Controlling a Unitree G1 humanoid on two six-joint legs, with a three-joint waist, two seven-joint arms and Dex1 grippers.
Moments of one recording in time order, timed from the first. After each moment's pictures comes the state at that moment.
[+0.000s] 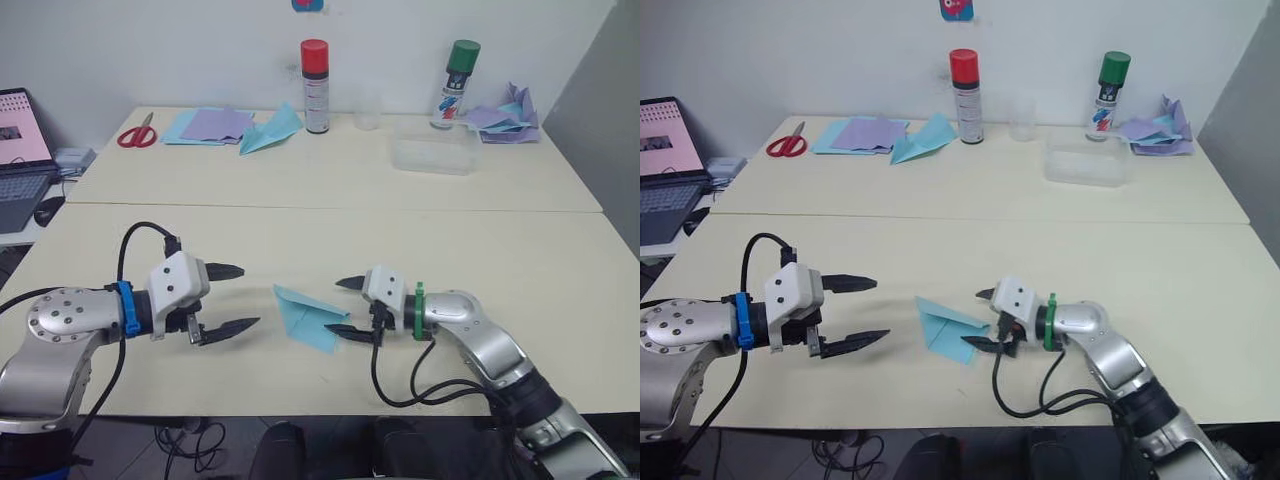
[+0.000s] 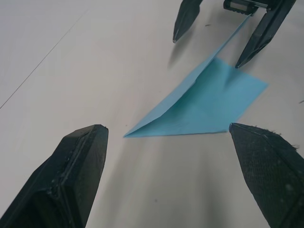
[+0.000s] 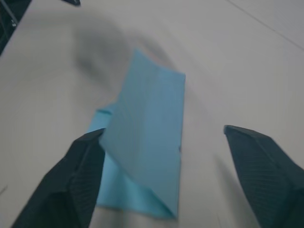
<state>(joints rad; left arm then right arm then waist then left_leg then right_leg) -0.04 0.86 0.25 -0.33 -0.31 0.33 -1.15 -0.40 -0.37 0.43 -0.06 0.16 0.22 0.84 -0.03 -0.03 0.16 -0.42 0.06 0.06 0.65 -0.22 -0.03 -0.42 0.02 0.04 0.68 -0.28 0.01</state>
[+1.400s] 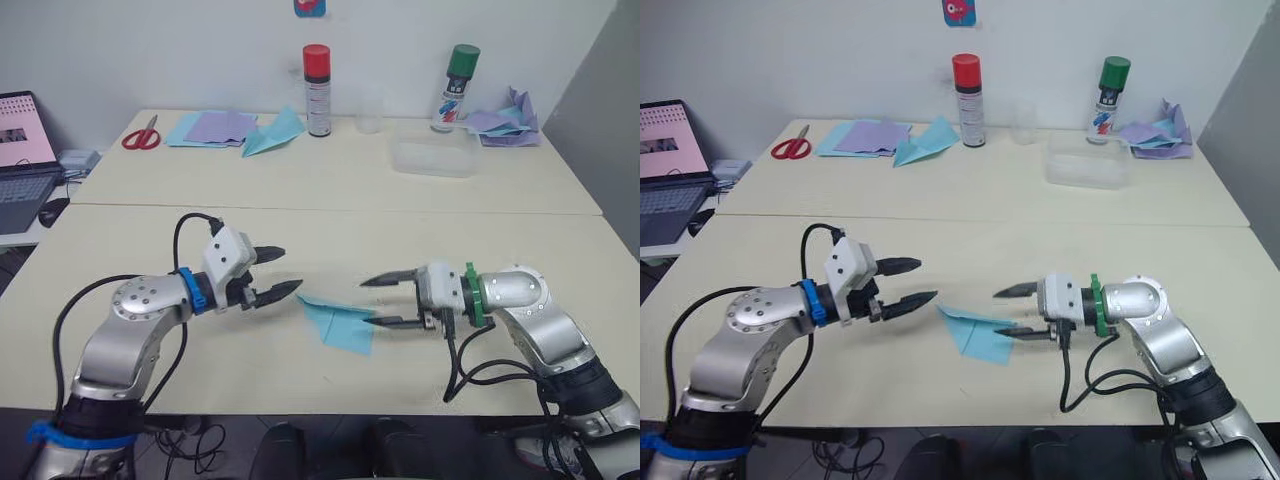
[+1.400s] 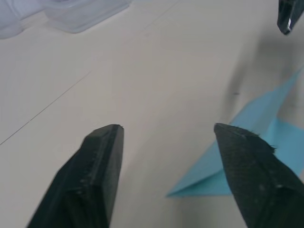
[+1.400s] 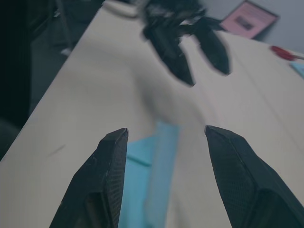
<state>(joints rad) -0.29 0.64 0.01 -0.22 -0.32 0.41 -0.91 -0.42 -0.58 0.22 -0.20 0.34 0.17 1.07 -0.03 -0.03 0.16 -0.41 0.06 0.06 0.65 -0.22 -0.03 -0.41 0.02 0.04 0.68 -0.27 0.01</state>
